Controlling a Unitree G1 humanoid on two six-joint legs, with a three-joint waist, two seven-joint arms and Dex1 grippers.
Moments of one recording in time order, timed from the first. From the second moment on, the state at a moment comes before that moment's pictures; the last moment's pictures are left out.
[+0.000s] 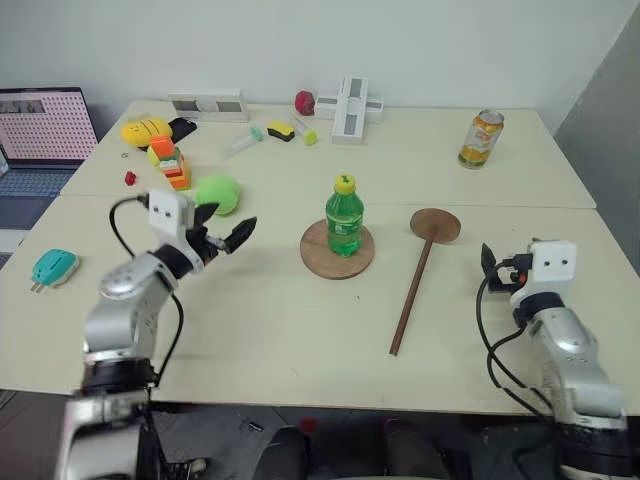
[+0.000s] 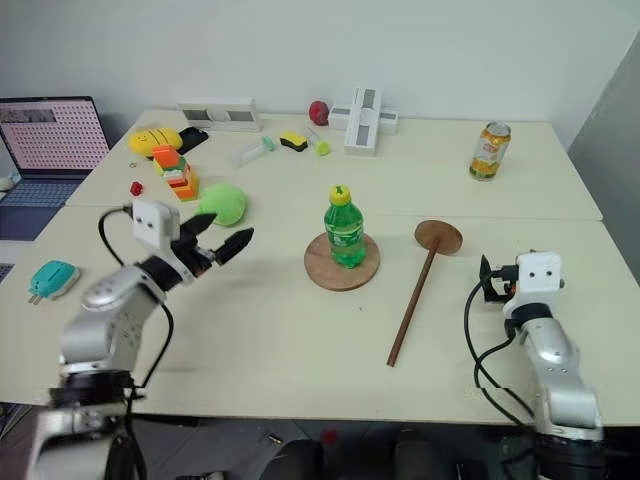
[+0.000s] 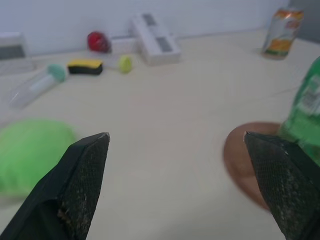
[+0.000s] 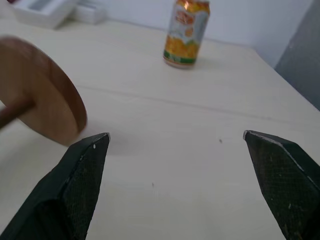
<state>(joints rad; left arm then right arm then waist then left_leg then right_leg) -0.52 0.64 0.18 0.09 -0.47 0.42 -0.81 -0.09 -0.44 -0.23 -0.30 0.27 0.35 0.32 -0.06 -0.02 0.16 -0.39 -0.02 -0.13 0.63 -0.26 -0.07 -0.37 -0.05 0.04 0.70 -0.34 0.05</state>
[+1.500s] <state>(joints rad) -1.05 0.33 -0.09 0.90 -0.21 0.04 -1.22 -0.21 -0.55 -0.13 -0.68 0.63 0.66 0.46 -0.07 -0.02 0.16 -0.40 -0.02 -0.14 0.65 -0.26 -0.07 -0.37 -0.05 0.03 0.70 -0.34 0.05</state>
